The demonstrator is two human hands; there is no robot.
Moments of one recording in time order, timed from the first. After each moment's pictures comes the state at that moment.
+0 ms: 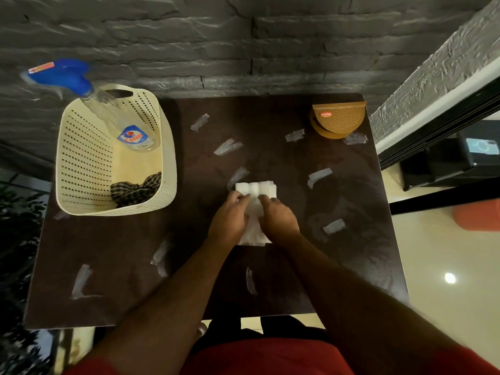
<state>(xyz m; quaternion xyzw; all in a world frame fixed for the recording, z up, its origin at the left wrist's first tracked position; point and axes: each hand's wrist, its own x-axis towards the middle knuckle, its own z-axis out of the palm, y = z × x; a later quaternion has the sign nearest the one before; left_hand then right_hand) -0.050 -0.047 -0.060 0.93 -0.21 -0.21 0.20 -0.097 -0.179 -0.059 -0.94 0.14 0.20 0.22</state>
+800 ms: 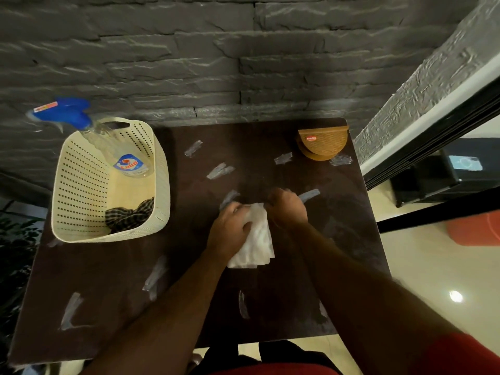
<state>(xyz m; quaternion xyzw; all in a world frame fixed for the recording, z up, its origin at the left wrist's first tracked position) -0.036 -0.069 -0.047 0.93 -0.26 -0.14 0.22 -0.050 -0.240 -0.029 -0.93 0.21 0.15 0.26</state>
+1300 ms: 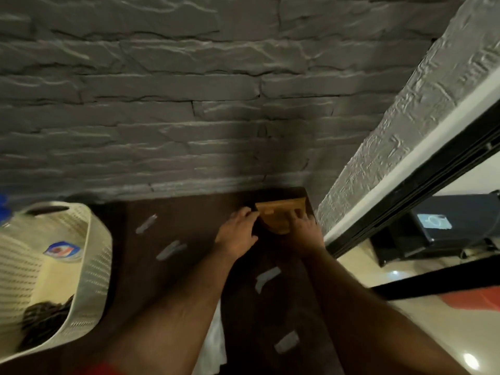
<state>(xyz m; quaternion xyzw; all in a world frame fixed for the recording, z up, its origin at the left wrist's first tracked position) 0.087 -0.267 -0.014 0.91 -0.33 -0.18 0.15 0.002 -0.438 -0.019 -0.96 0.22 0.13 0.14</state>
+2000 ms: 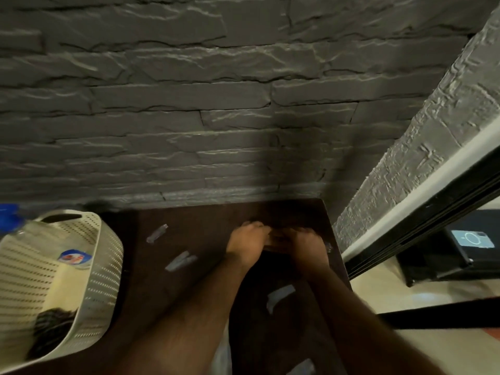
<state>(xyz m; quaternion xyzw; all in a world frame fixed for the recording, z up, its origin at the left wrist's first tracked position) 0.101 -0.273 -0.033 0.92 -0.35 -0.13 0.13 0.017 -0.424 -0.046 -0.98 0.12 0.06 0.15</state>
